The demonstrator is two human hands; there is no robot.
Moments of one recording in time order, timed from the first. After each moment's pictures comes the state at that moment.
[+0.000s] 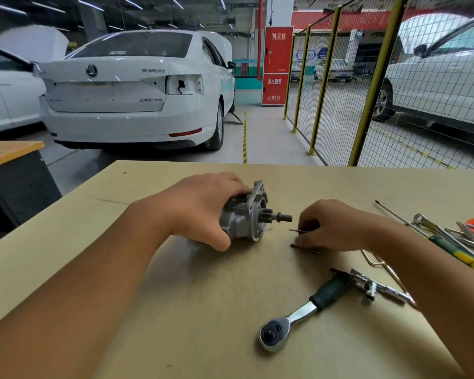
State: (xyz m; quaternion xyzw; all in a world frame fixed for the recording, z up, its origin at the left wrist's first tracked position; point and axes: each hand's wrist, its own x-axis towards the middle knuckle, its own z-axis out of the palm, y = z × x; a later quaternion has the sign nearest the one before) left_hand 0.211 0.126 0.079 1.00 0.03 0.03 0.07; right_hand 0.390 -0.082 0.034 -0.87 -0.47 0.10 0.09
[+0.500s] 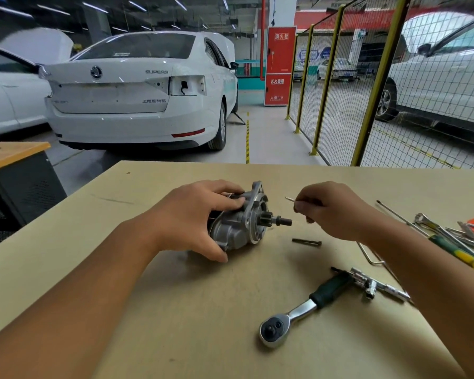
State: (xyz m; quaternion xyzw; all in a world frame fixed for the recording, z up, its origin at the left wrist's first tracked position) left_hand 0.192 0.143 0.050 0.99 -0.01 0.13 0.10; right_hand 0.390 -0.077 0.038 -0.85 -0.46 0.01 0.26
